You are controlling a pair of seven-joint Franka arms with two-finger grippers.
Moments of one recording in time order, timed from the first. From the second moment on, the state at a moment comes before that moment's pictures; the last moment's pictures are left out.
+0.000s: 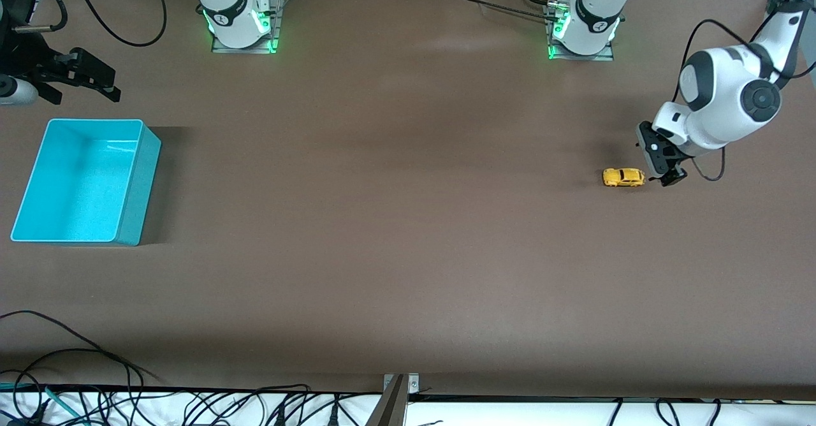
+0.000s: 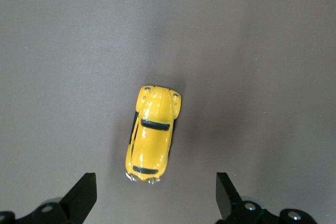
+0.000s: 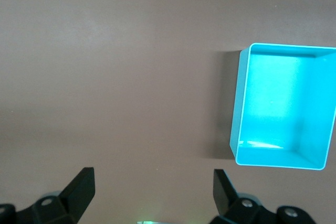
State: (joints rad) left arm 0.15 0.14 0.01 -2.41 0.02 2.46 1.49; right arm 0.10 -0.03 -0.05 -1.55 0.01 1.49 0.00
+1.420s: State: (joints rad) left arm 0.14 0.27 0.01 -2.41 0.02 2.61 1.81; right arm 0.11 -0.01 -0.02 -1.54 0.01 1.52 0.00
